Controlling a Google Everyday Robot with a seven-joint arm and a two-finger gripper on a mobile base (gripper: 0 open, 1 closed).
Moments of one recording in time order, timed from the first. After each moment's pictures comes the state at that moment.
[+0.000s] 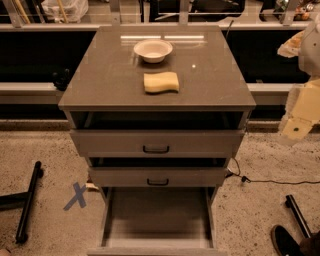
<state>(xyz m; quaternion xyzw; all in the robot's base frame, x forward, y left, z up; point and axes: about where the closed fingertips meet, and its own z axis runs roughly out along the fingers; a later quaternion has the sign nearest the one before) 0.438 -0.213 0.990 -0.60 0.78 -0.05 0.18</state>
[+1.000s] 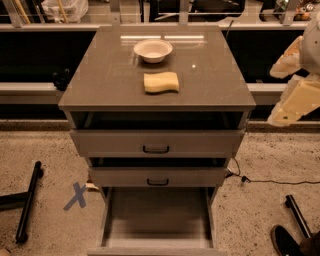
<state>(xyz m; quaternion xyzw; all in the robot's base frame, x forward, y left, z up) 0.438 -0.212 0.994 -0.60 0.78 -0.05 0.19</state>
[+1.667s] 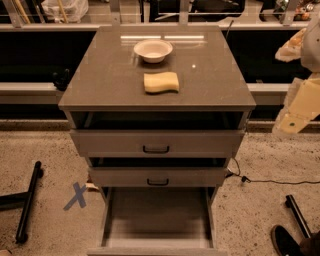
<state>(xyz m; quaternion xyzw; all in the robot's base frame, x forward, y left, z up) 0.437 -0.210 0.998 -0.60 0.77 -0.06 0.19</state>
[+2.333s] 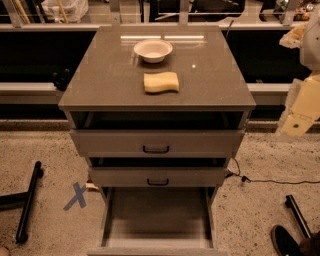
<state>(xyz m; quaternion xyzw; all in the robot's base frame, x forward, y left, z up) 0.439 -0.209 1.000 -0.60 0.77 -0.06 0.20</state>
